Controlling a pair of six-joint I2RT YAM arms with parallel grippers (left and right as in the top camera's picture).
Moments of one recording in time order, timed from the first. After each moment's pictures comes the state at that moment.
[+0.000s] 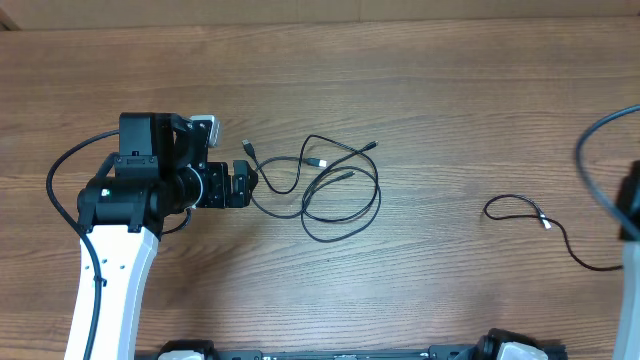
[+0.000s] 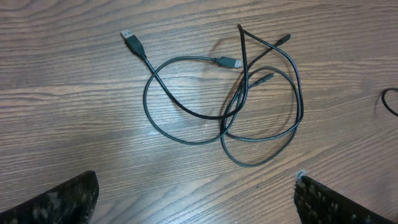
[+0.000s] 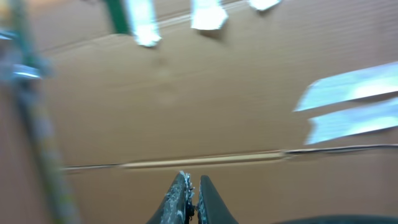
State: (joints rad) left arm -0.02 1.24 1.17 -0.99 0.35 -0.04; right arm -0.29 1.20 1.49 0.12 1.09 -0.16
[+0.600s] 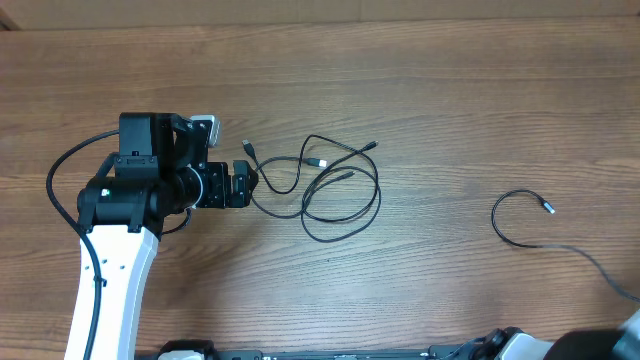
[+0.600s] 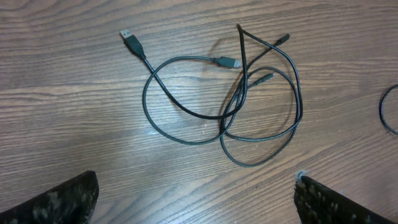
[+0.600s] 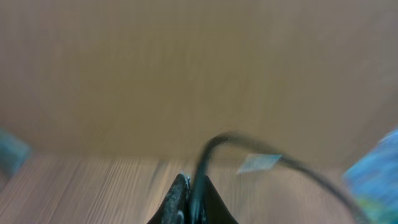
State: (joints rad) left arm -0.02 1.24 1.17 -0.99 0.35 -0.04; right arm -0.73 1.45 1.50 -0.62 0.58 0.49
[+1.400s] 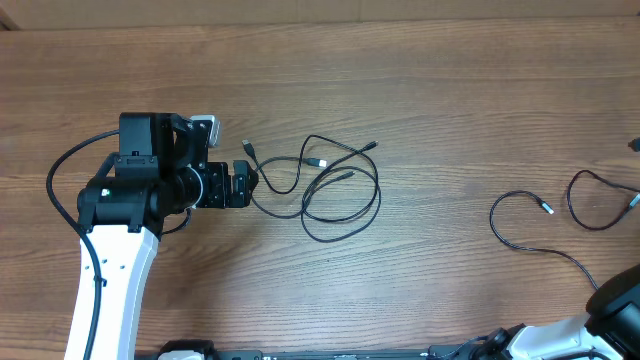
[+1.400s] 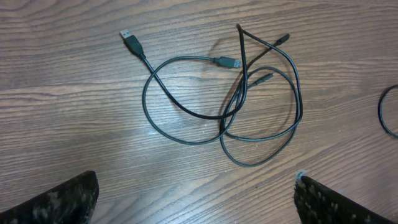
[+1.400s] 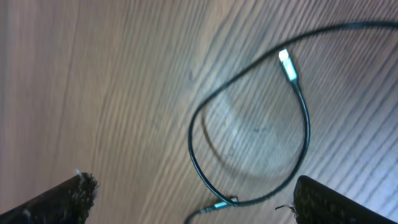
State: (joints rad) left arm -0.02 1.24 1.17 -0.99 0.35 -0.04; right arm -0.82 1.76 1.50 -0.94 -0.25 0.45
